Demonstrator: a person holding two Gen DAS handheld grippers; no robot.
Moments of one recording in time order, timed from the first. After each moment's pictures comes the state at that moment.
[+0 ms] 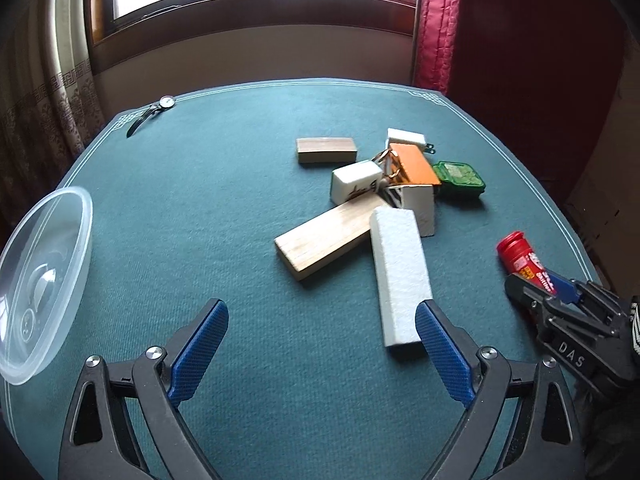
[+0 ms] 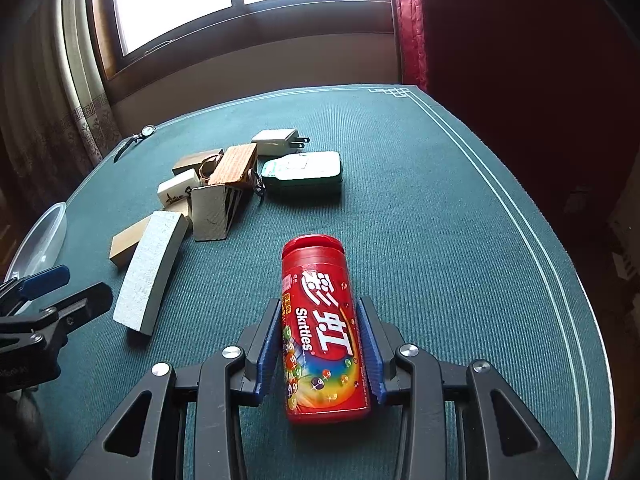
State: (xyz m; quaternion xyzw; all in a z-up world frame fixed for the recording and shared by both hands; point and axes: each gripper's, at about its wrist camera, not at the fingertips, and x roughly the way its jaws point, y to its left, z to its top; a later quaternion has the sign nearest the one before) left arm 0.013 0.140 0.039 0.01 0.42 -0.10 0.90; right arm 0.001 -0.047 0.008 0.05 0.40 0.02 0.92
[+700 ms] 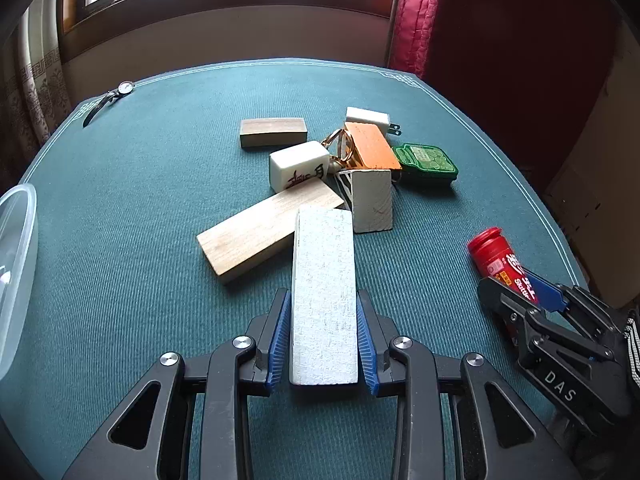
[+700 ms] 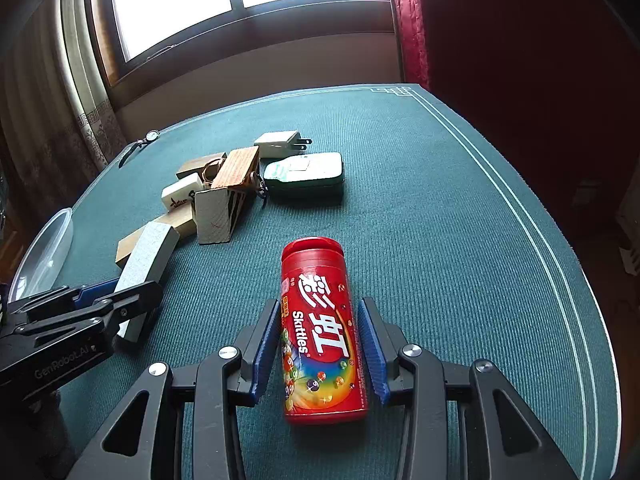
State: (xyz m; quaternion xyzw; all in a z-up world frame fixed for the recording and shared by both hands) left arm 0.027 0.116 0.020 -0.01 0.44 -0.14 0.89; right arm -0.002 -0.051 0.008 0.06 0.39 0.03 0.92
